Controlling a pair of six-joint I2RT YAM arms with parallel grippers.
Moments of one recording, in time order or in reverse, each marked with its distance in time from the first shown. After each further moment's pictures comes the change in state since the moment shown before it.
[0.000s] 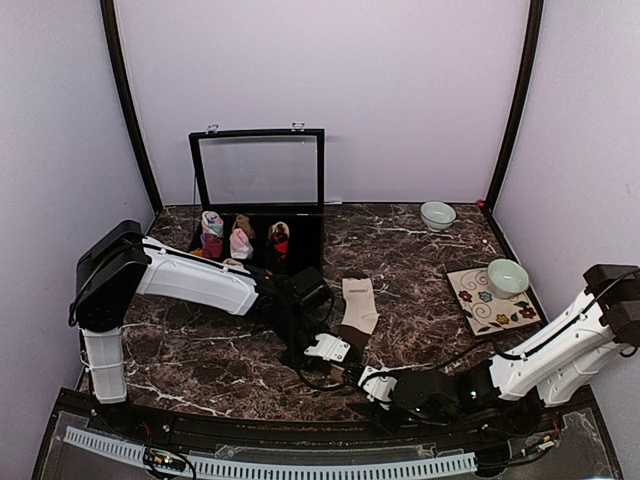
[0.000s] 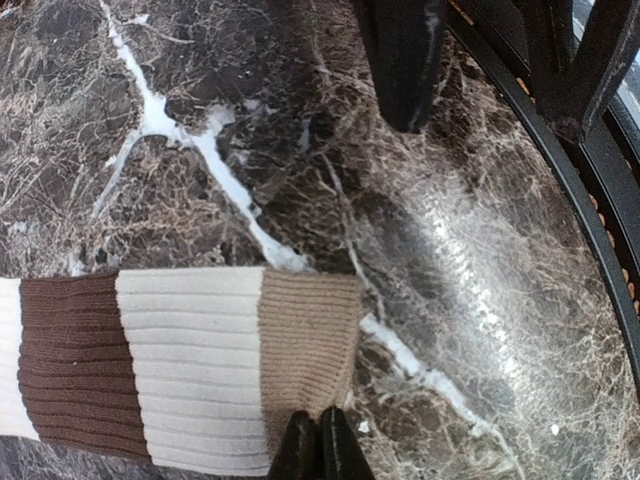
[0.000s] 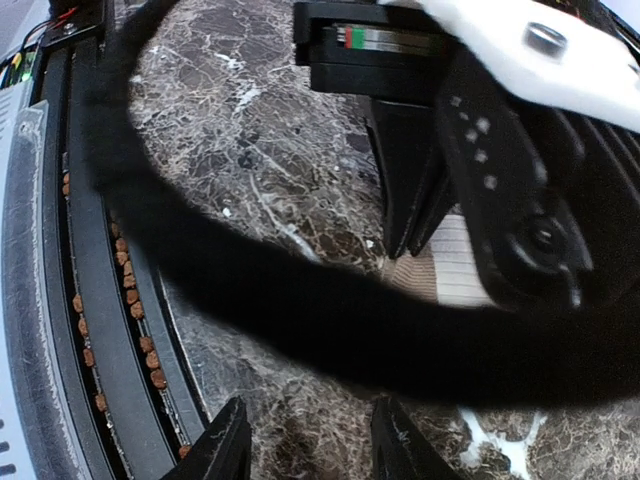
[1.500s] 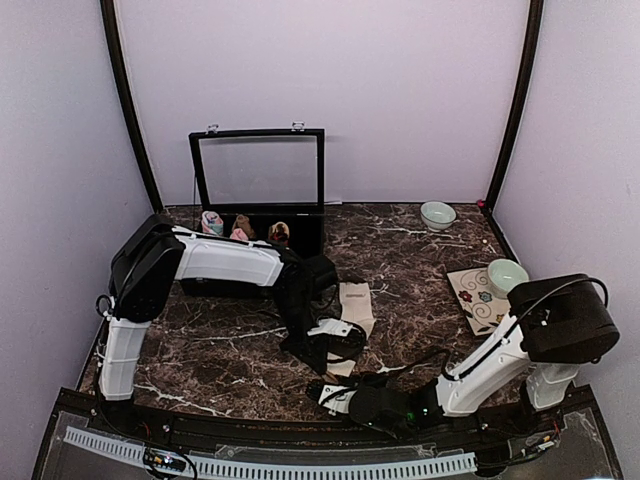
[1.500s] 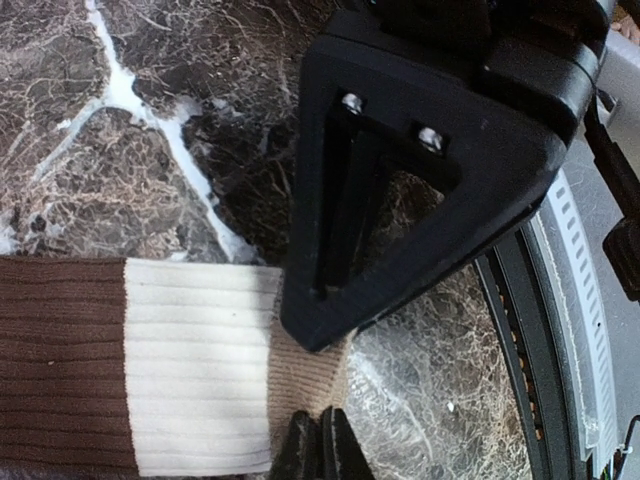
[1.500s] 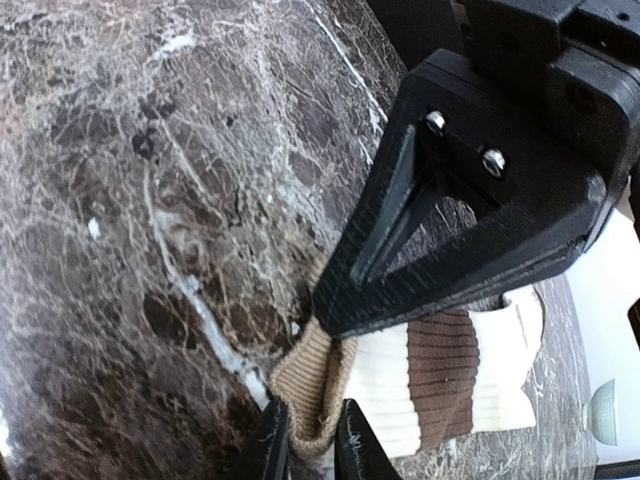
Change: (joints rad) left arm 0.100 0.215 0.348 -0.503 0.290 0.005; right arm 0.015 0.394 0.186 0.170 0.338 -0.462
